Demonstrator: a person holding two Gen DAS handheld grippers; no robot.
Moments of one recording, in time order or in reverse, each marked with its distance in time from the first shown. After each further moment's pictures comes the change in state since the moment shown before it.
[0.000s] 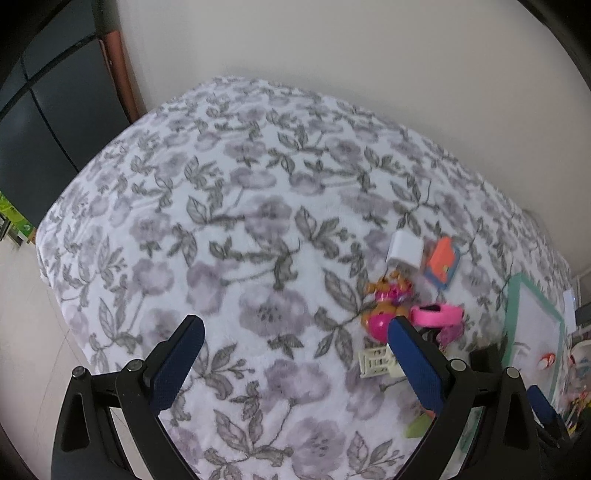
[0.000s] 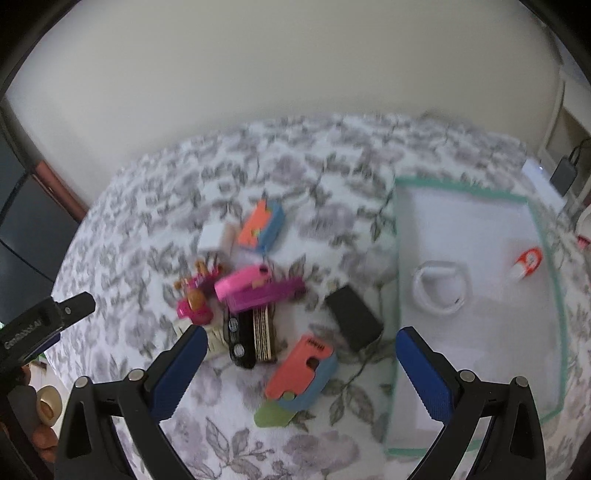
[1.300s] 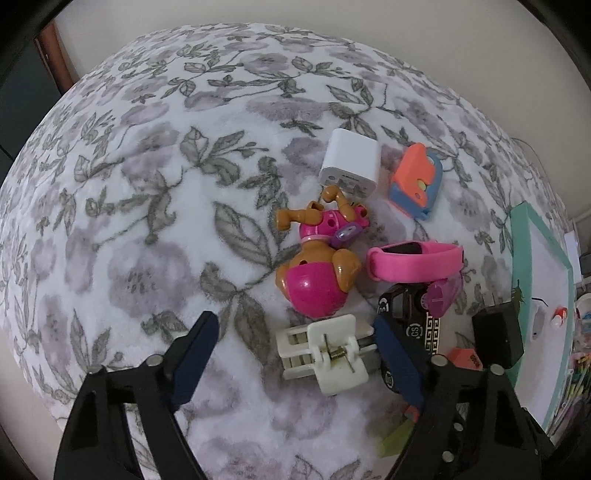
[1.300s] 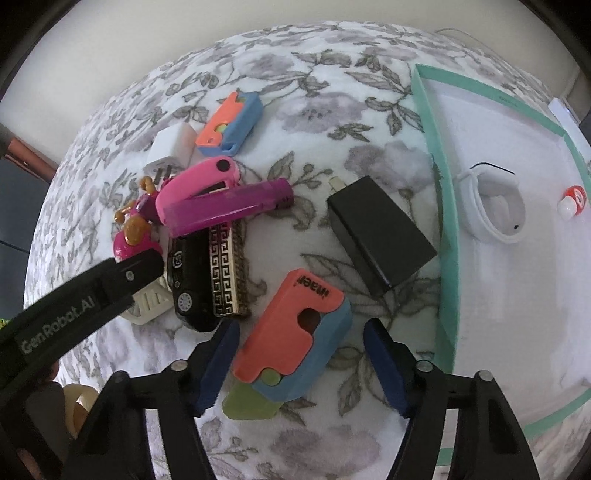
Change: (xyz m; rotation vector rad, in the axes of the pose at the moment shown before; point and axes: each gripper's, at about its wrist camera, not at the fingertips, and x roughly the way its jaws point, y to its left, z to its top) left arm 0.089 -0.071 -0.022 0.118 0.174 -0.101; right arm 0.078 0.004 -0.023 0.022 0.231 -0.030
